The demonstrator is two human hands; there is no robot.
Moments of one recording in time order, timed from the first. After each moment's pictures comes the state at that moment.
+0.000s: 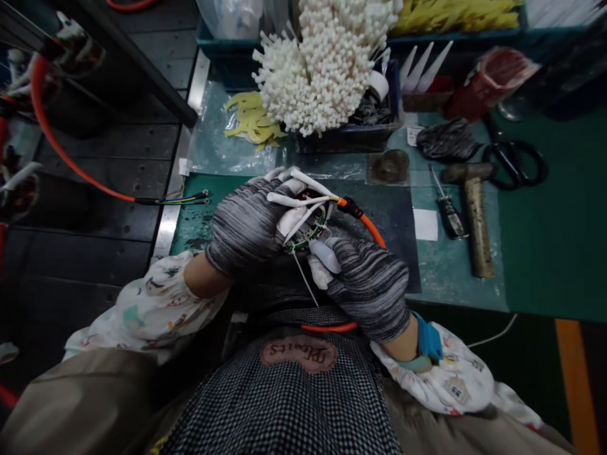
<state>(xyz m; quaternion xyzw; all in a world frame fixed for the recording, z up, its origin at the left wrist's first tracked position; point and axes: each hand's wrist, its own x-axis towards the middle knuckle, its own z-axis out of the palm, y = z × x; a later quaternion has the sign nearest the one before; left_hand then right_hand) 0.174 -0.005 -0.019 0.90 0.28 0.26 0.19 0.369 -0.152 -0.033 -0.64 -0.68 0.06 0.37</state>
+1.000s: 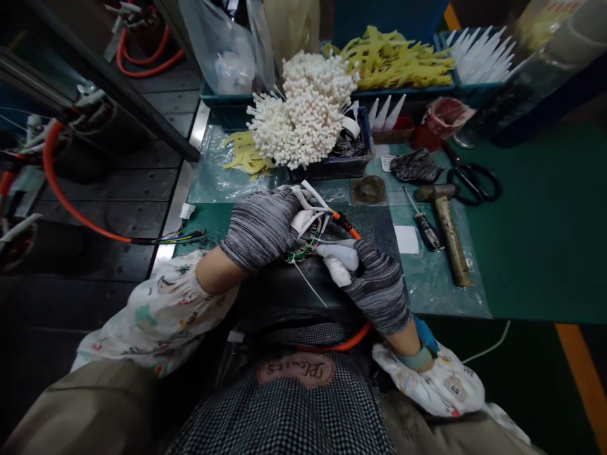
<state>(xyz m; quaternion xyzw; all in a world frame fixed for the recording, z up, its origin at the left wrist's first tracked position) 0.236 0.007 0.041 0.91 0.40 -0.06 0.08 0.396 -0.142 -0.043 -0.68 -0.59 0.14 0.42</state>
